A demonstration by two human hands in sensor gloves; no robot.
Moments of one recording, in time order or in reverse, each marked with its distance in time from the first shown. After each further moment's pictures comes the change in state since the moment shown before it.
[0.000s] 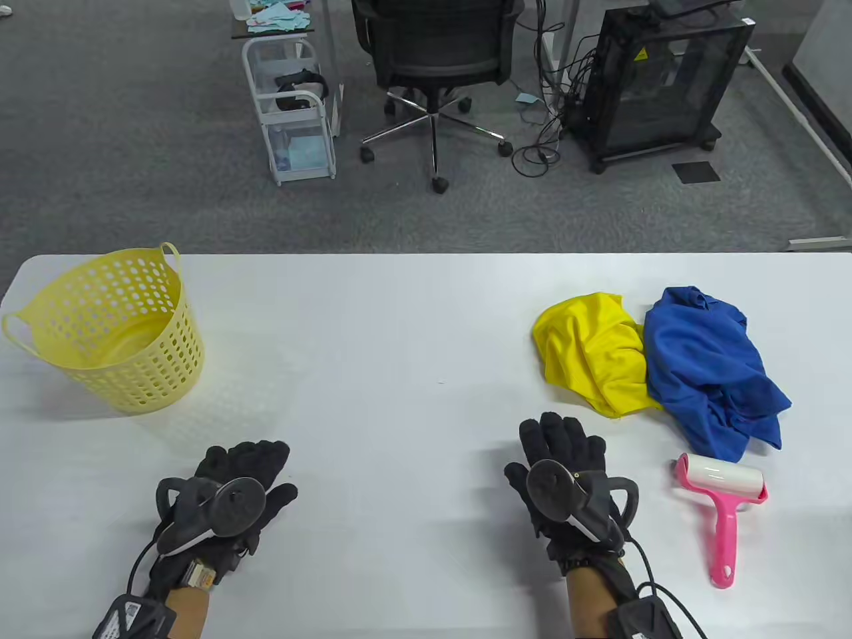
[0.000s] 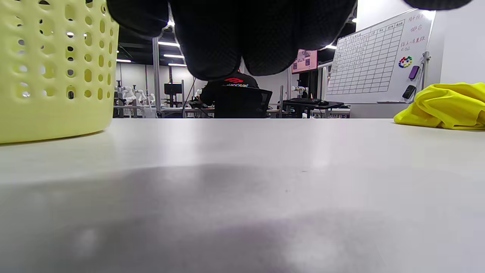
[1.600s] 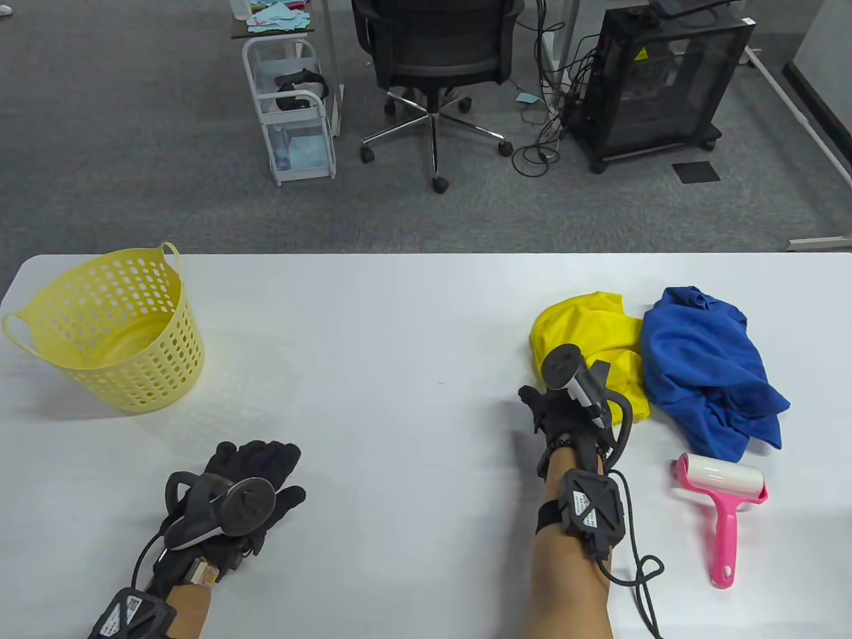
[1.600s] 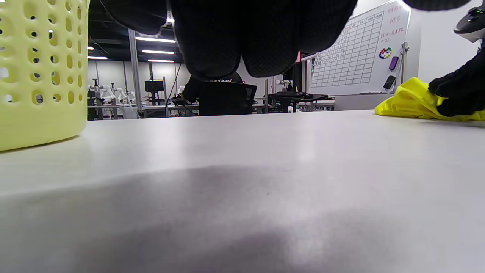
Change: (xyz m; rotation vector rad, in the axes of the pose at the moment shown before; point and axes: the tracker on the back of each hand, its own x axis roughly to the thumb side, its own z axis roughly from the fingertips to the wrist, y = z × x) left_hand 0.009 0.005 -0.004 -0.028 -0.070 -0.010; right_hand -0.056 0.049 -0.126 0.287 0.467 -0.171
